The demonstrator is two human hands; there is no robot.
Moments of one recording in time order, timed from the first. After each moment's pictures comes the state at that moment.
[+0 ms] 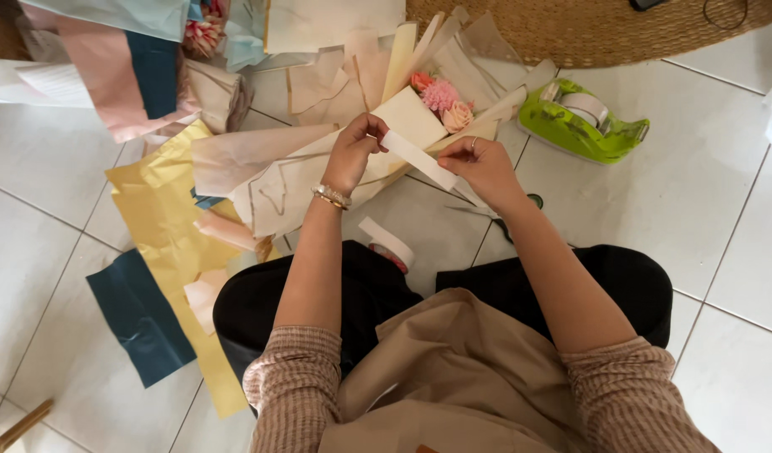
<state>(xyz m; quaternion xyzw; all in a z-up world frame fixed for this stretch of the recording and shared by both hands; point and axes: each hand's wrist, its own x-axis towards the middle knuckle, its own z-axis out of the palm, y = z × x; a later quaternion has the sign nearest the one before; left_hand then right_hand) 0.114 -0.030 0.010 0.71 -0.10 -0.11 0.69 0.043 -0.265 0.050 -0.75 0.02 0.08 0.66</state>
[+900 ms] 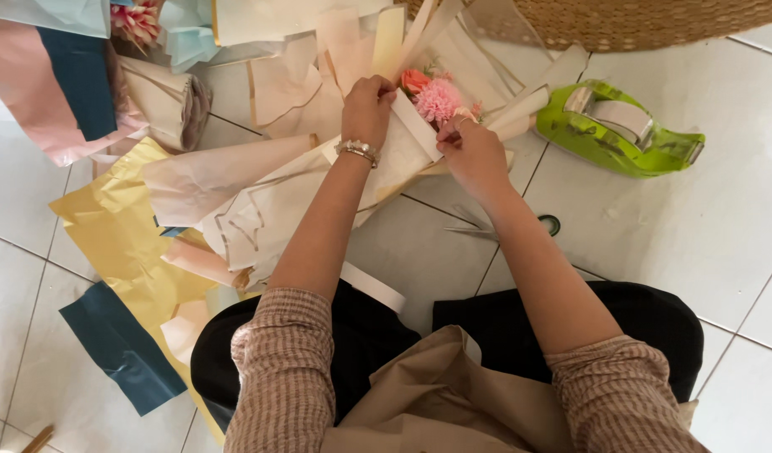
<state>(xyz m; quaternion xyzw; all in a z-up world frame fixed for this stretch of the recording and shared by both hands) 0.240 -0.091 -0.091 0.92 -0.02 -0.04 0.40 0.144 -0.261 -0.013 -0.88 0.14 0.17 0.42</state>
